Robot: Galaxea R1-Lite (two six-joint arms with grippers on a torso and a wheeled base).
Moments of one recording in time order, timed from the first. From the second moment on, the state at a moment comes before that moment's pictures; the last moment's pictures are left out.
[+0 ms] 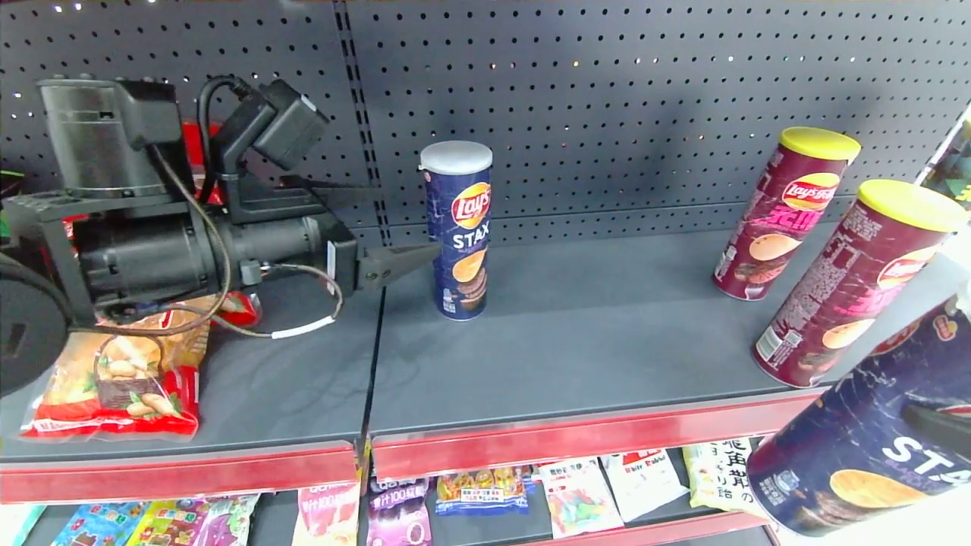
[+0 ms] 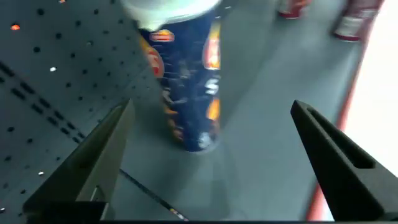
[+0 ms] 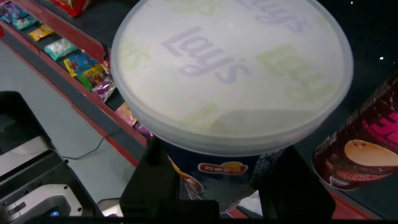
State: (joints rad) left arm -0.42 1.59 -1.01 -0.43 -0.41 0.26; right arm 0.31 0.80 -0.60 -0.02 0.42 -0.18
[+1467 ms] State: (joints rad) left arm -0.48 1.88 -1.32 -0.45 -0.29 0.23; right arm 0.30 0.80 -0.60 -0.02 0.42 -0.17
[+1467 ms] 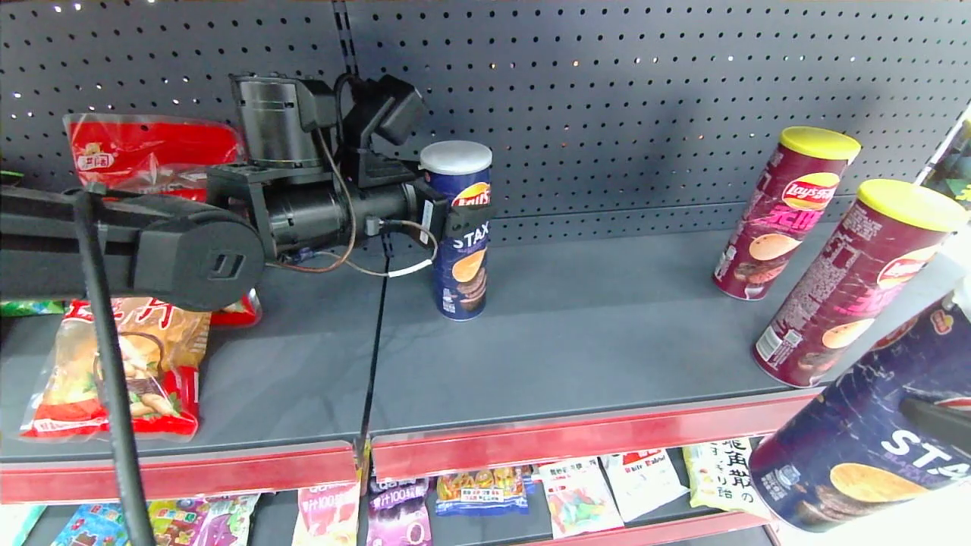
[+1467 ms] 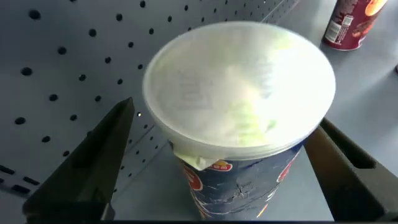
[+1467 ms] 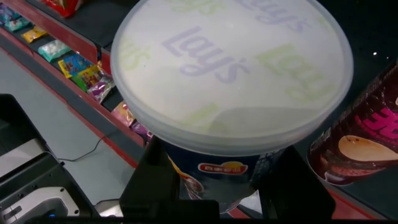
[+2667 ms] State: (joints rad) left arm -0.50 1.67 -1.01 -0.45 -0.68 0.22; right arm 0.30 0.82 -0.60 -0.02 0.42 -0.17
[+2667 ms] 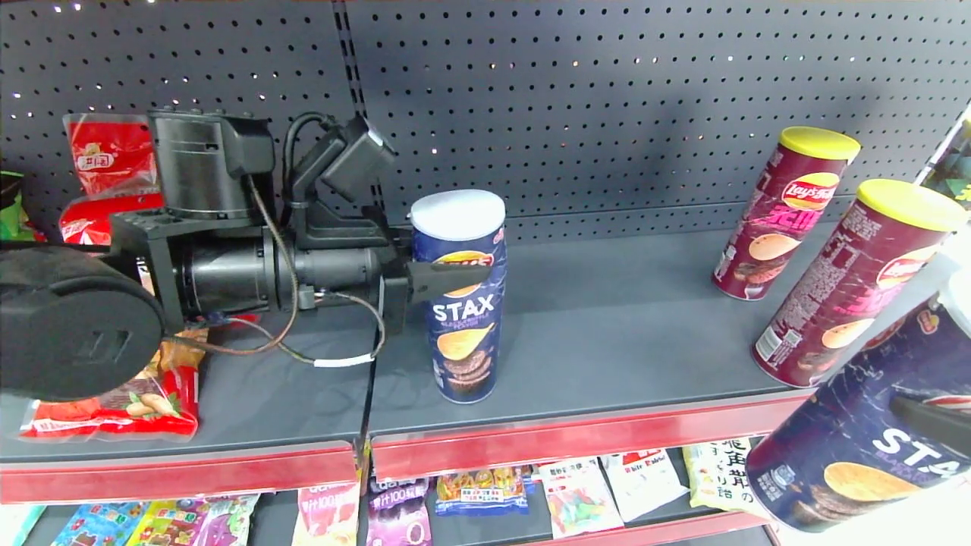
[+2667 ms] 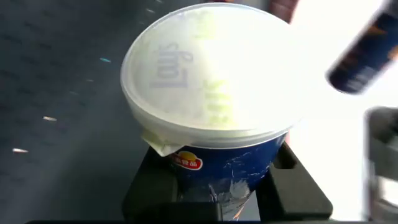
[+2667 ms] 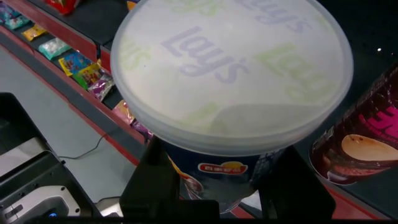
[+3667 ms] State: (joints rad) left arm -0.51 1.62 -0.92 -0.45 -0.72 0.22; right arm 0.30 0.84 -0.61 -0.03 0.42 -0.17
